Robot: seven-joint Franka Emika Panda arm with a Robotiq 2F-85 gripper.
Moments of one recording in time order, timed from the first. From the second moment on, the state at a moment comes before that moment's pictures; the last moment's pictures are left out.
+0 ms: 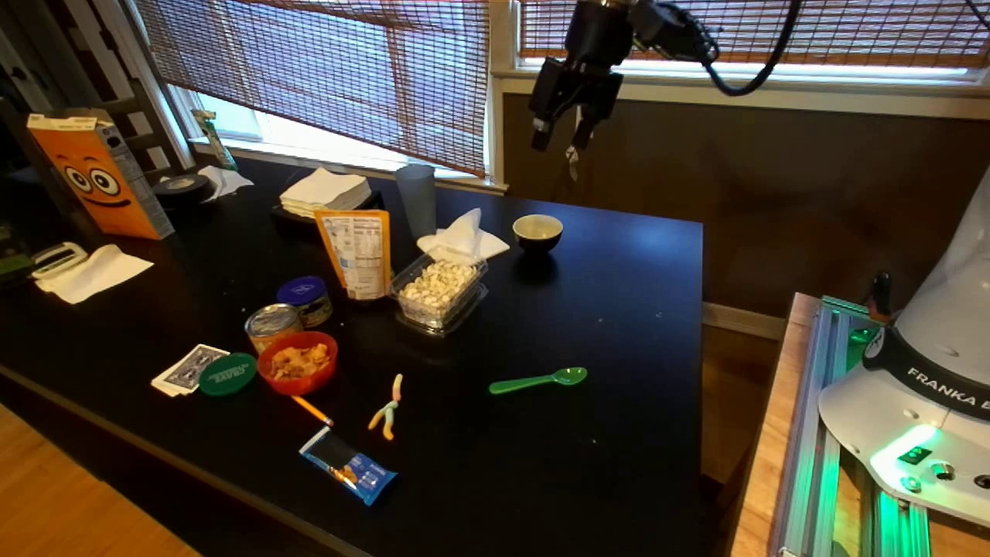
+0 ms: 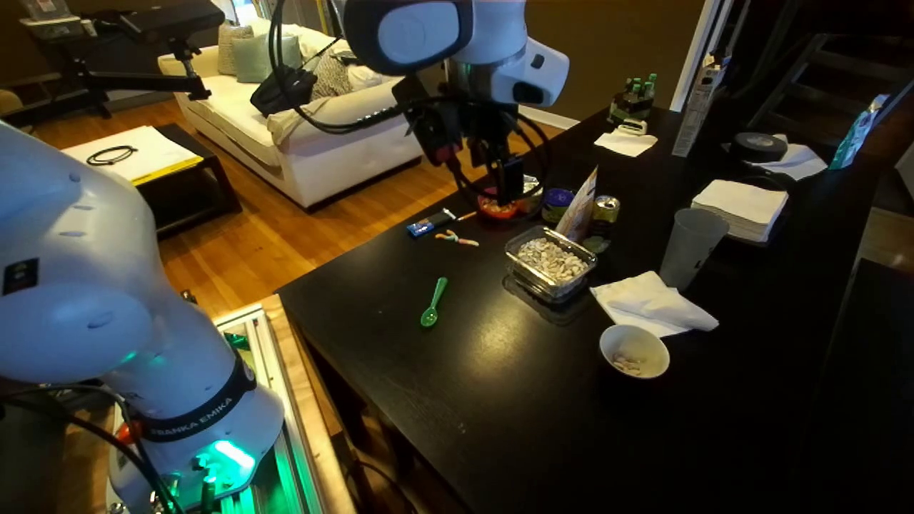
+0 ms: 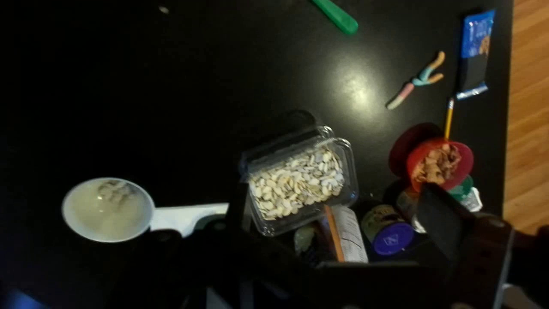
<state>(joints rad) 0.04 -0.37 -0.10 -2.57 0.26 2.42 -0.05</state>
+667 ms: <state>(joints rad) 0.37 -0.06 -0.12 -2.45 0.85 3.00 -0.47</state>
